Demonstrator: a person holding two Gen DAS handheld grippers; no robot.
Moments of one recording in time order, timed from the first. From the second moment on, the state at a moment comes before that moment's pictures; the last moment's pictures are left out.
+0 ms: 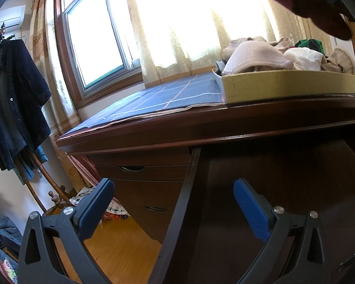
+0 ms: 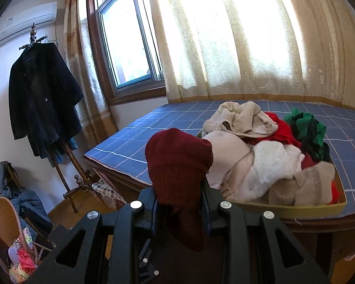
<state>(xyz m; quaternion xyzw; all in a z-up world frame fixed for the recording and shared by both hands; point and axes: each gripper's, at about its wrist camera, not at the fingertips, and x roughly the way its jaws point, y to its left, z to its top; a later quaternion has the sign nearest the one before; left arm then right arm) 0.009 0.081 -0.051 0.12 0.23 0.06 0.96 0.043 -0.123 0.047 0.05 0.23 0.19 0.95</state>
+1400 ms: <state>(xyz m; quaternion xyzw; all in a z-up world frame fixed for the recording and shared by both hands) 0.010 0.077 -0.050 0.11 0.23 0.06 0.96 0.114 -0.175 0.066 0.04 0.25 0.09 0.96</state>
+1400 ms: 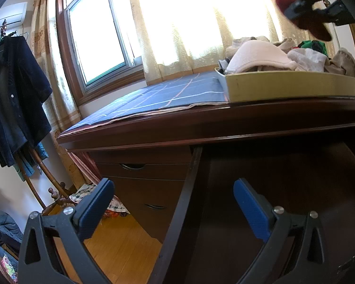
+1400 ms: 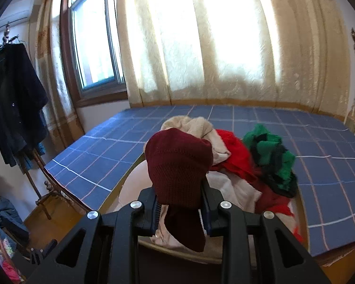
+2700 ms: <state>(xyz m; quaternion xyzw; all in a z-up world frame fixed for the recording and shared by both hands) 0.011 0.078 -0.050 0.10 0.24 0.06 0.96 0.229 -0.144 0.011 0.01 0.38 0.04 0.92</state>
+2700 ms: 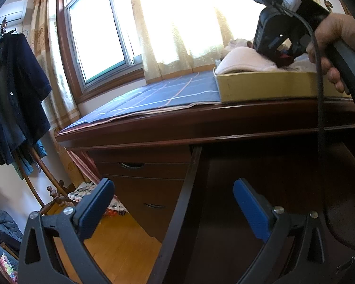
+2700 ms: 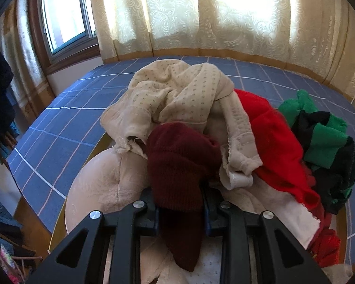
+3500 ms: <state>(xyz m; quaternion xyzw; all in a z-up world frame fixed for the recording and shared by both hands) 0.011 0.078 -0.051 0.11 0.24 0.06 0.96 0.172 -0.178 0.027 0.03 0.35 0.13 0.93</state>
